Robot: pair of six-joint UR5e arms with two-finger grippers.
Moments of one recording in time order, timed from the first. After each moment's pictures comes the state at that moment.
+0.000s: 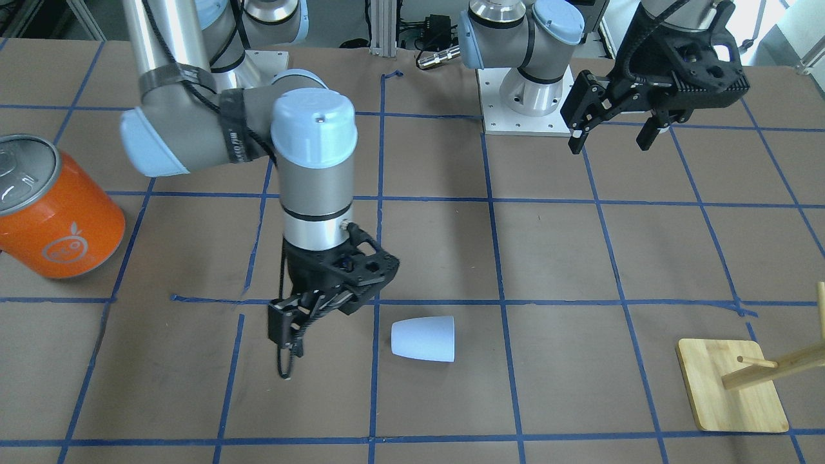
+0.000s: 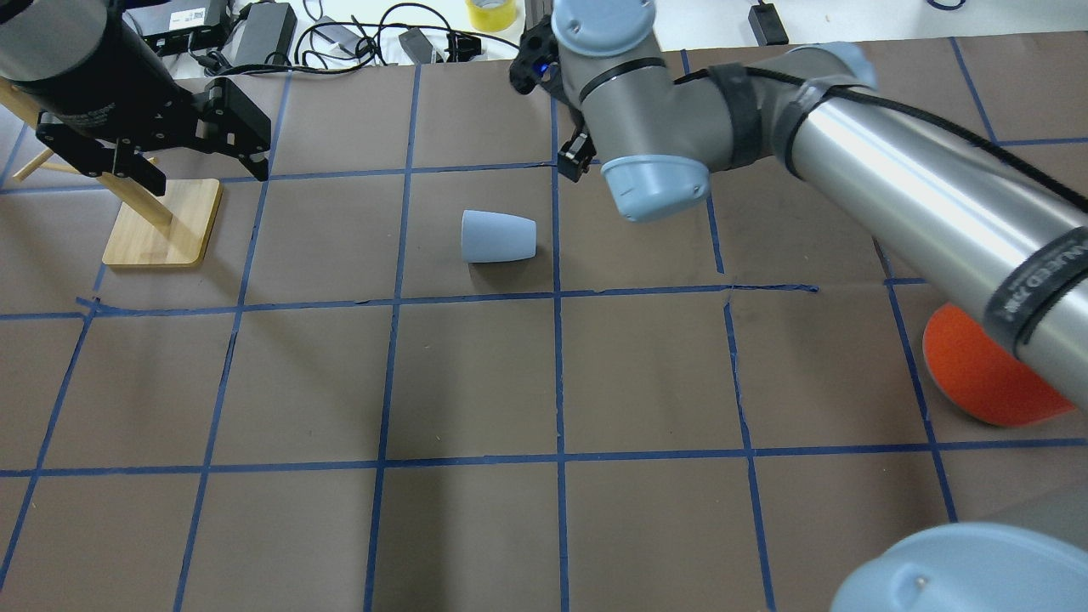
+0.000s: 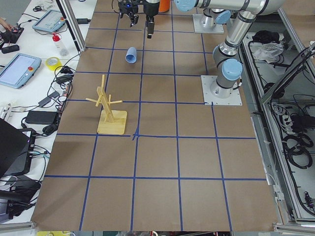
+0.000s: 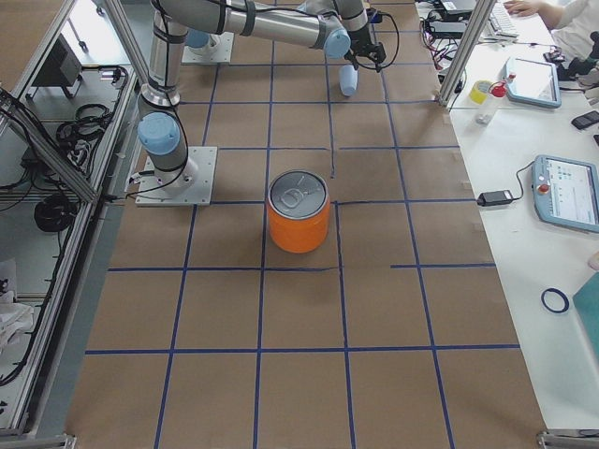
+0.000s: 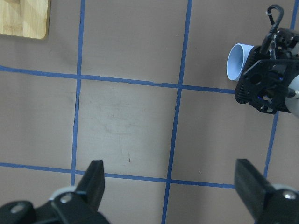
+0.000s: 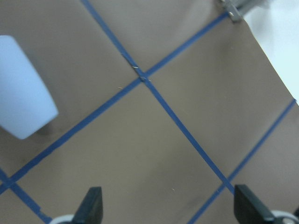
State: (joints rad) left arm -1.47 -1.49 -1.55 -1.55 1.56 -0.01; right arm 1.82 -1.16 1.51 -2.30 -1.72 -0.54
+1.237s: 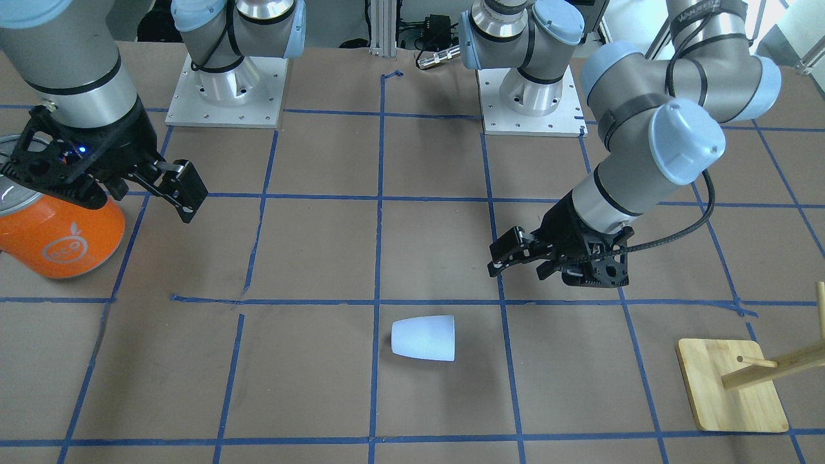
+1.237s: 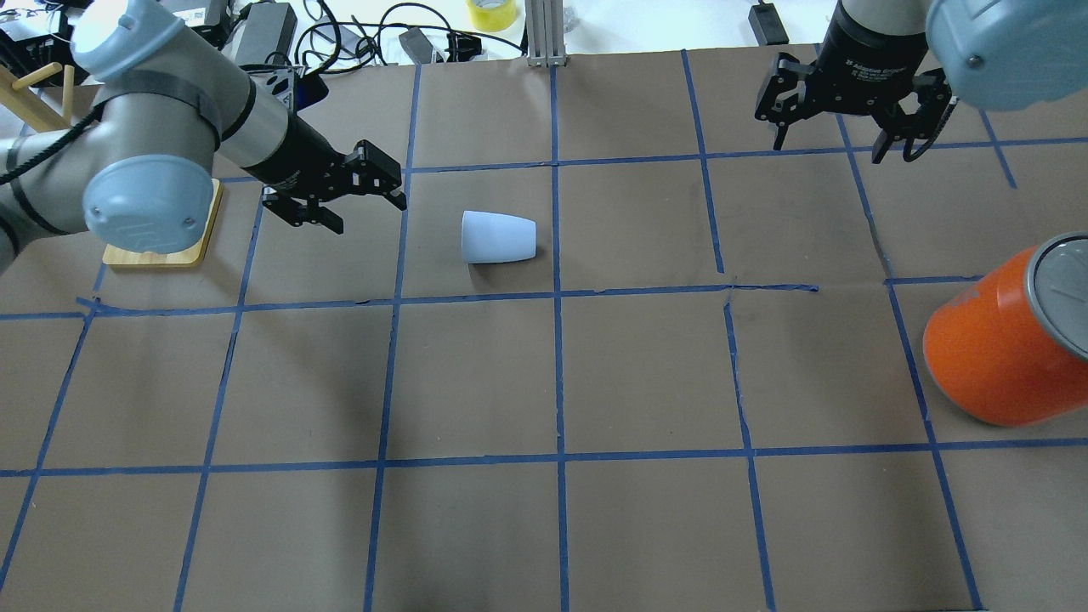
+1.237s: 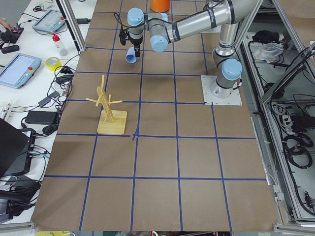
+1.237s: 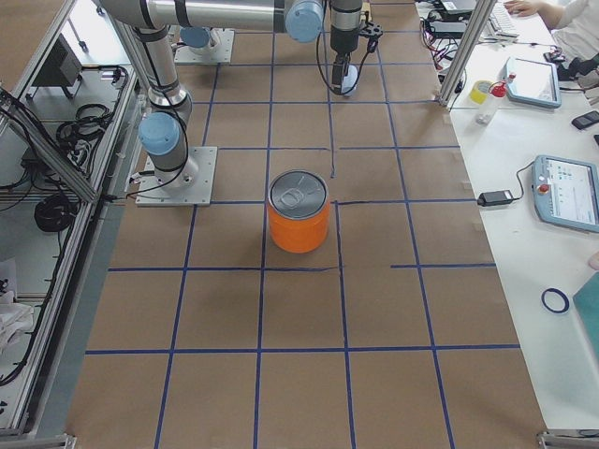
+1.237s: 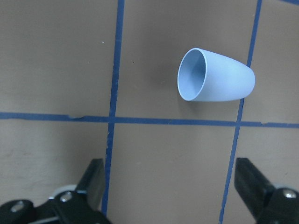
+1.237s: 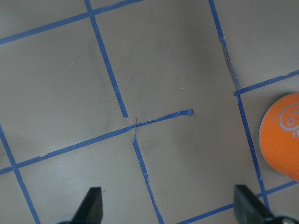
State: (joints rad) left arm -1.46 -1.81 -1.76 -1.12 1.19 -0.02; right arm 1.56 -1.47 1.51 -1.65 -1.66 0.29
